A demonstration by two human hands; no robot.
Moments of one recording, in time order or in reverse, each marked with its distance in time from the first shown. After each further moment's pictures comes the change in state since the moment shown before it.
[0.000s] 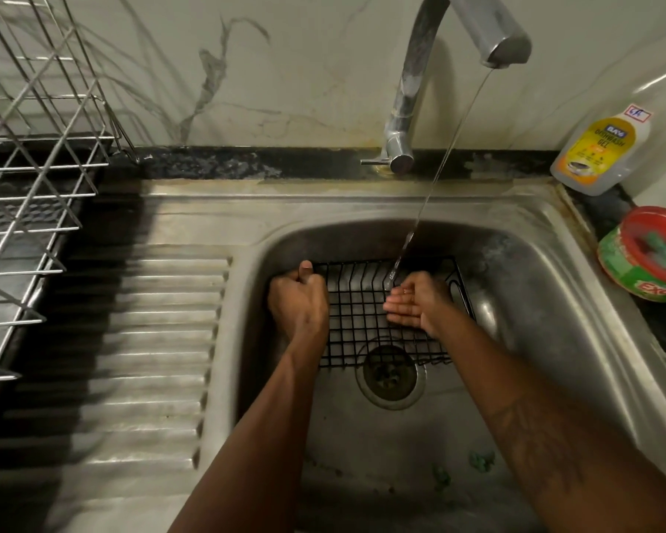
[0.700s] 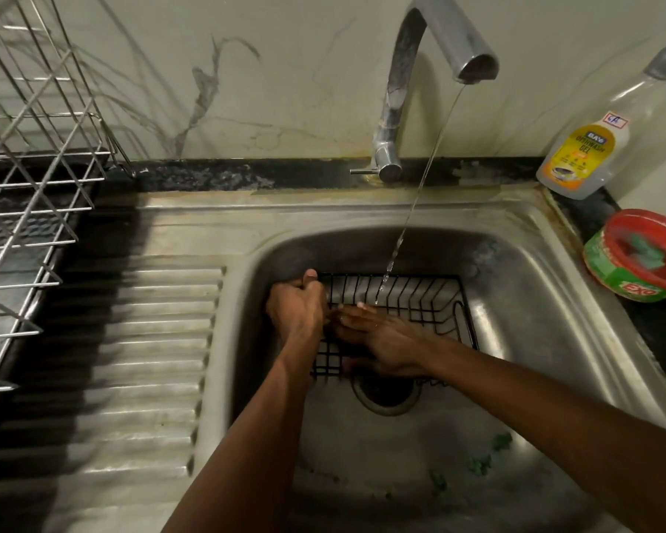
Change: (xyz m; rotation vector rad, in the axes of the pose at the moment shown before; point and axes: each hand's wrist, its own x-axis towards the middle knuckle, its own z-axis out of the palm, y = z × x) left_hand 0.005 -0.001 0.004 0.102 -0.095 0.023; right_hand -0.012 0.036 0.006 -1.648 -0.438 -1.228
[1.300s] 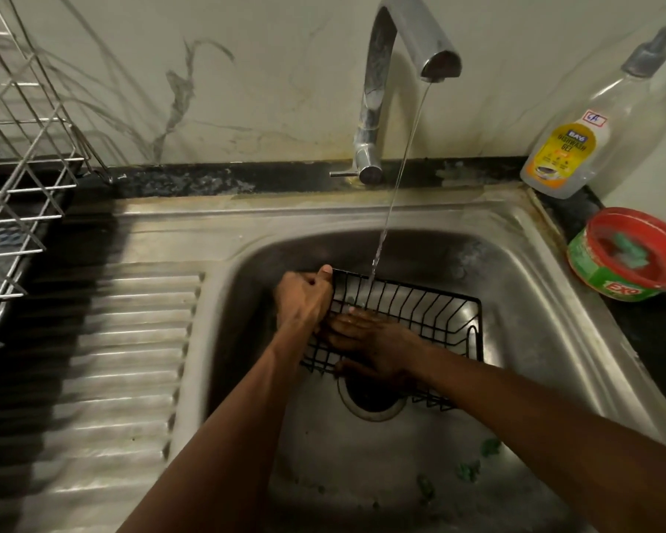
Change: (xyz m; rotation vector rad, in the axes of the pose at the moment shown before) left_hand 0.010 0.013 0.023 0.200 -0.278 0.142; right_hand -0.005 0.015 0.025 -0.084 0.120 -0.052
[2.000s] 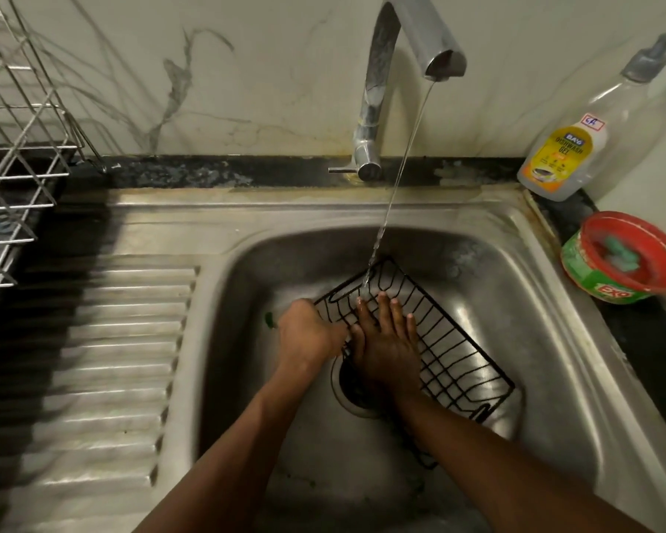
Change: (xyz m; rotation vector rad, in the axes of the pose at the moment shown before) left_hand -0.055 -0.009 -0.006 0.120 -0.162 -0.175; right_hand -0.003 -0.046 0.036 0.134 0.312 0.941
